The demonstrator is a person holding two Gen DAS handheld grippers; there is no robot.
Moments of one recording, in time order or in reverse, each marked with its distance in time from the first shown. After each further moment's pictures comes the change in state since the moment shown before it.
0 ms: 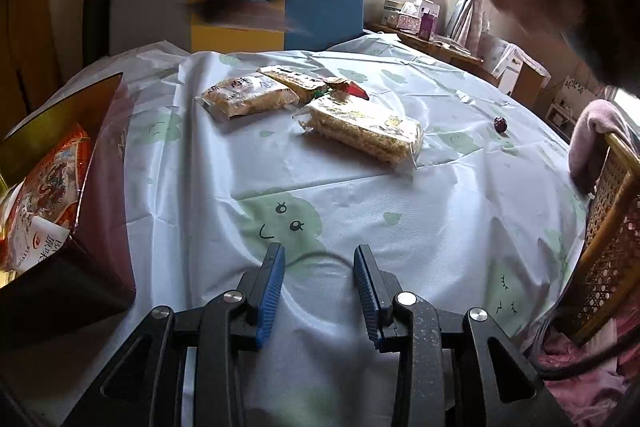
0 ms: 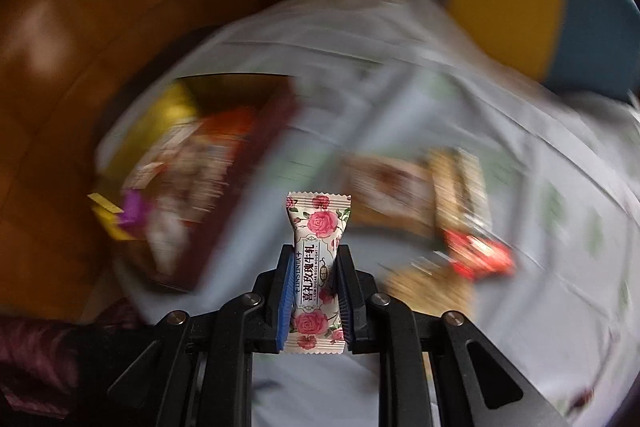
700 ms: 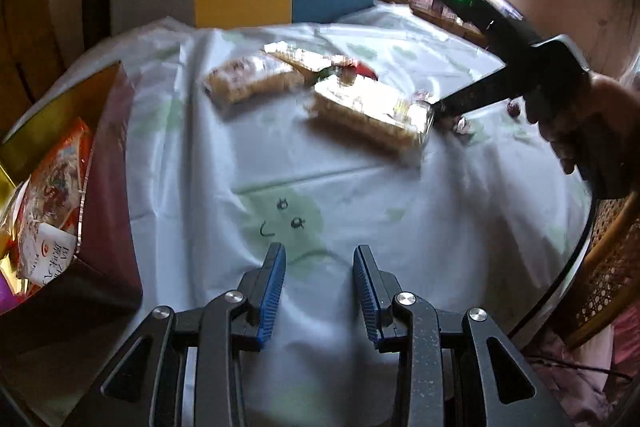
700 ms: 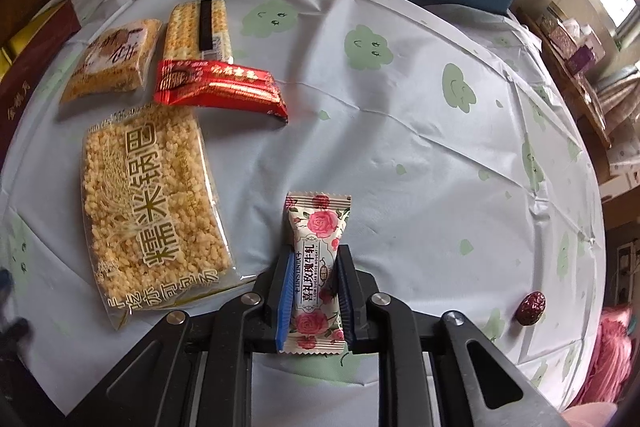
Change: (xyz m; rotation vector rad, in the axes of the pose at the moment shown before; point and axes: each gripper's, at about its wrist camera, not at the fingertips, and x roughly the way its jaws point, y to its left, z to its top) left arm 0.001 -0.010 0.016 -0.002 0.113 0.047; right arm 0.023 -0.107 -0.120 0.244 0.164 -0.530
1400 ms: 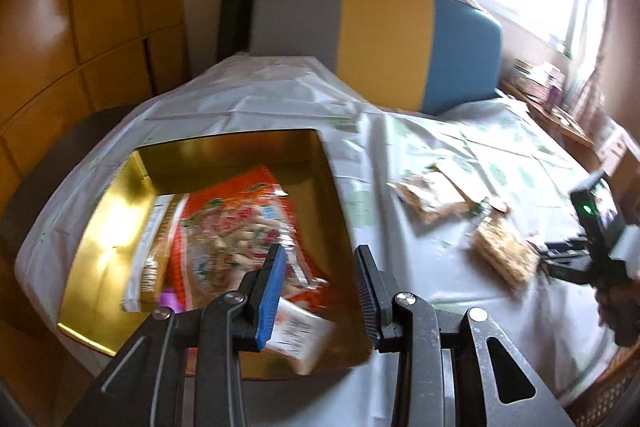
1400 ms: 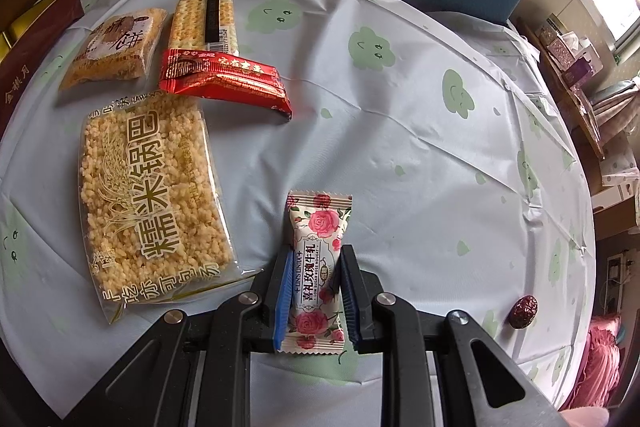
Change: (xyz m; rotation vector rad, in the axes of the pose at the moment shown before) left arm -0.086 0.108 0.045 -0.281 -0.156 0.292; right arm -0.005 0.019 -0.010 -0.056 -0.003 -0.045
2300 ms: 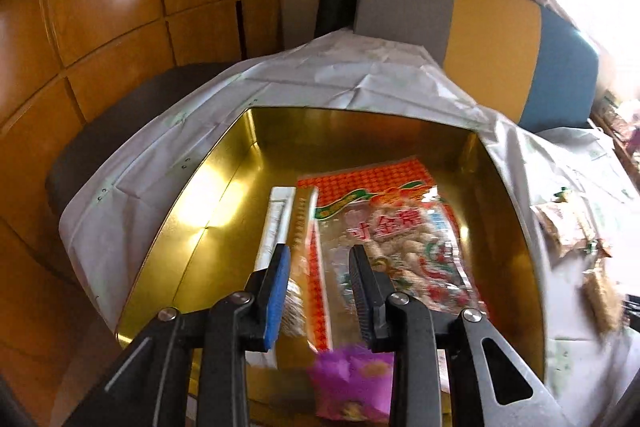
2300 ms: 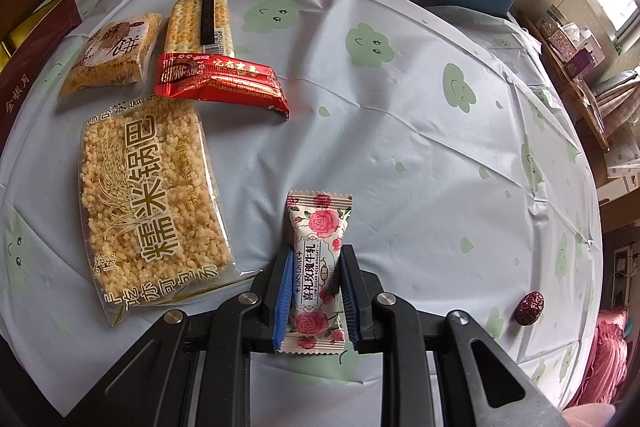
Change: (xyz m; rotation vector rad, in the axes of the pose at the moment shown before) left arm 0.033 0.107 -0.003 -0.193 0.049 0.269; right arm 0.007 -0.008 0.003 0.024 0.008 0.025
